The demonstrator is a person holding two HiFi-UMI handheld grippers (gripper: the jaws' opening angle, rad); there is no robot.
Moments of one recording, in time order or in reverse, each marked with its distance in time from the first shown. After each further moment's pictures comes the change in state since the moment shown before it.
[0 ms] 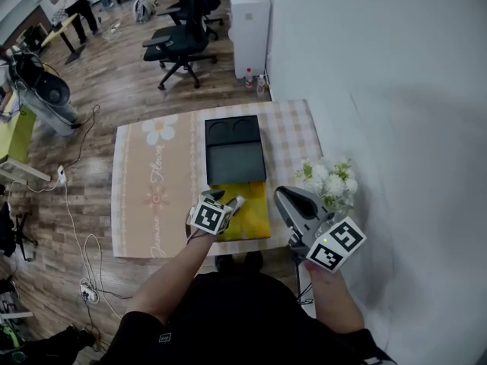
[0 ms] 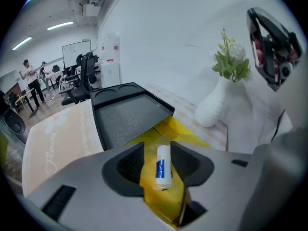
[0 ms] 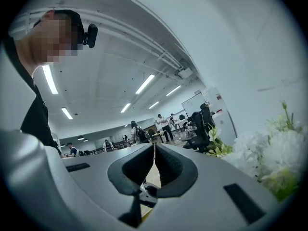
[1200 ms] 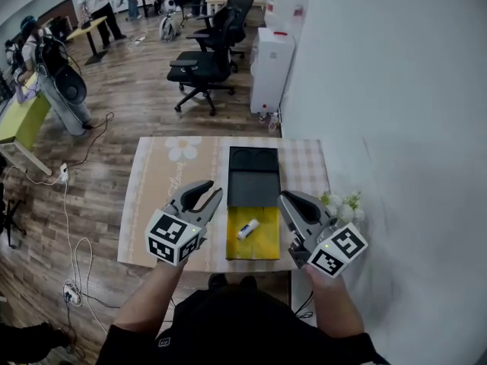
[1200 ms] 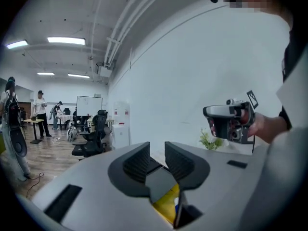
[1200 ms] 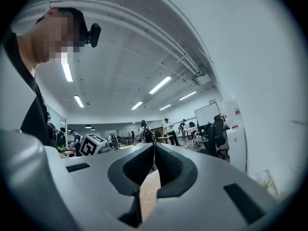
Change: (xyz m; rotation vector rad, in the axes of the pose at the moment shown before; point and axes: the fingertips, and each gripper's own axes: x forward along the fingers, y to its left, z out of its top) left arm -0.247 0.039 0.113 0.089 -0.697 0.079; right arm 0.060 0.059 0.043 -0.199 -0.020 0.102
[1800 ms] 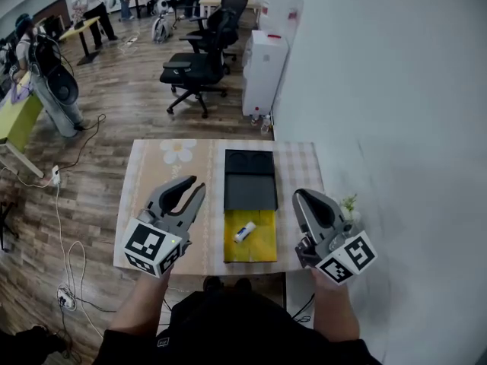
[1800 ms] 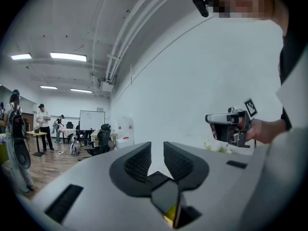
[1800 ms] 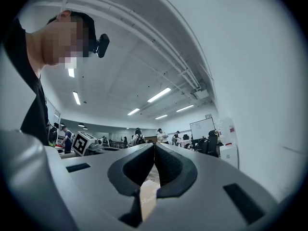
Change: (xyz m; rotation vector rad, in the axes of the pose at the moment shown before) left arm -0.047 0.017 0.060 0.066 -0.151 0.047; right arm -0.016 0.006 0.047 -0.108 -0.114 -0.076
